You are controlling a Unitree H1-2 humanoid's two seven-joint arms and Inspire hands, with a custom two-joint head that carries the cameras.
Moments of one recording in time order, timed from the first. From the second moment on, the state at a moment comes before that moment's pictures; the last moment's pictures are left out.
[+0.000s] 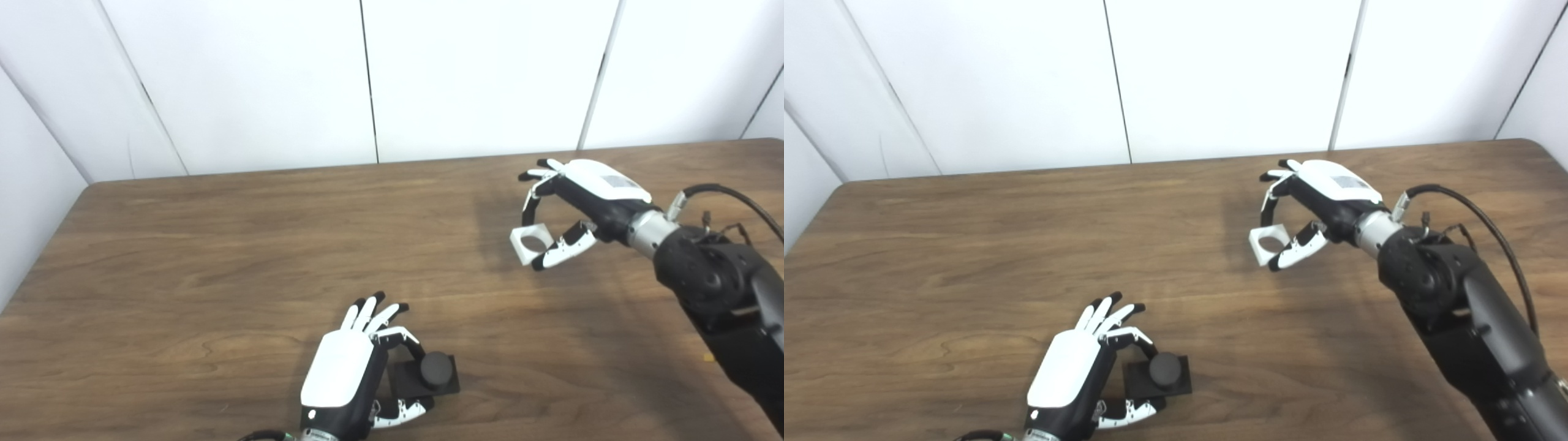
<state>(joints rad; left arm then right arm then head) 0.18 0.12 -0.50 -0.38 0.97 0.19 -0.01 -0.44 -0.55 0.26 -0.27 -0.62 0.24 0.52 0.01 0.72</state>
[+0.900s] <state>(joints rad) 0.17 0.11 -0.51 -0.37 0.97 0.21 0.00 -0.37 -0.47 0.33 -0.74 -0.70 0.32 0.77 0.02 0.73</state>
